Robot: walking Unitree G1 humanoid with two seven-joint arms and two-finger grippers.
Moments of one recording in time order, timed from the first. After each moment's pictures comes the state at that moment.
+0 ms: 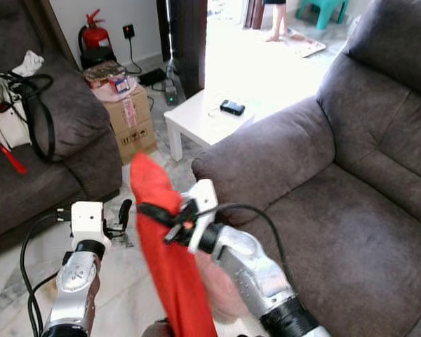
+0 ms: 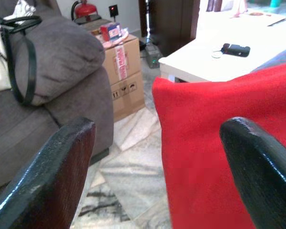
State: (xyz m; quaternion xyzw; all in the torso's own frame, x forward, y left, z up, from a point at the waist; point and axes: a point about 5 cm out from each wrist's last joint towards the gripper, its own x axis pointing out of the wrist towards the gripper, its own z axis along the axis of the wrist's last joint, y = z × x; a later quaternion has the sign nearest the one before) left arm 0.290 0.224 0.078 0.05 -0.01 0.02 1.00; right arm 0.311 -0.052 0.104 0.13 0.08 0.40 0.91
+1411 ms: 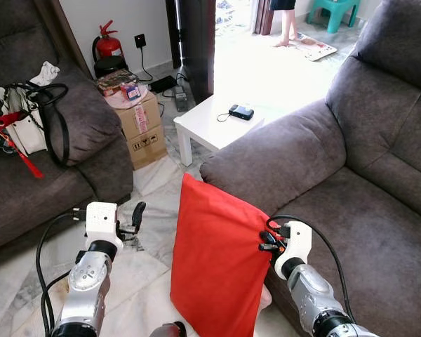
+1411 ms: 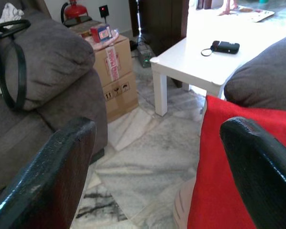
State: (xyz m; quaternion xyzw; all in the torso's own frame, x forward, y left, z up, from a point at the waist) left arm 0.291 0.209 0.070 0.05 0.00 -0.01 1.00; right arm 0.290 -0.157 -0.003 0.15 0.21 0.09 0.96
